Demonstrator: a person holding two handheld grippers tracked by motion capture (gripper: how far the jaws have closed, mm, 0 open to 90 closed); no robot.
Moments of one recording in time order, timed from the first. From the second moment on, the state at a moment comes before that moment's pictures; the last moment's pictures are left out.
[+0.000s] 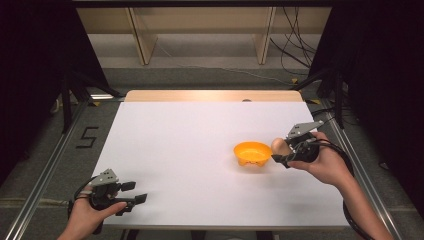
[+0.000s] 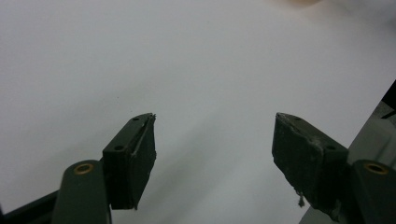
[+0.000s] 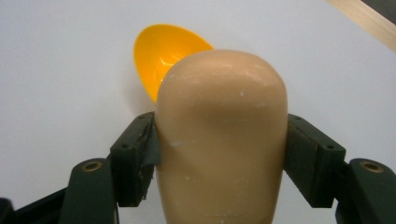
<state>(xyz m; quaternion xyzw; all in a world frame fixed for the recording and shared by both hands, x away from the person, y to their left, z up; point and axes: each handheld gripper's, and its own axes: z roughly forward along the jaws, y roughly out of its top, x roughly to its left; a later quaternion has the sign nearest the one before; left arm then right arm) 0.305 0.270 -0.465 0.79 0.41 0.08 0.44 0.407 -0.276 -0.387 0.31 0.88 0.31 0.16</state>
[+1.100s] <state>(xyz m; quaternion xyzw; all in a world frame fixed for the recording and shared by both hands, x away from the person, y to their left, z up) 0.305 0.271 -0.465 0.79 0.41 0.08 0.44 0.421 -0.256 -0.379 0.28 0.90 0.30 0.17</state>
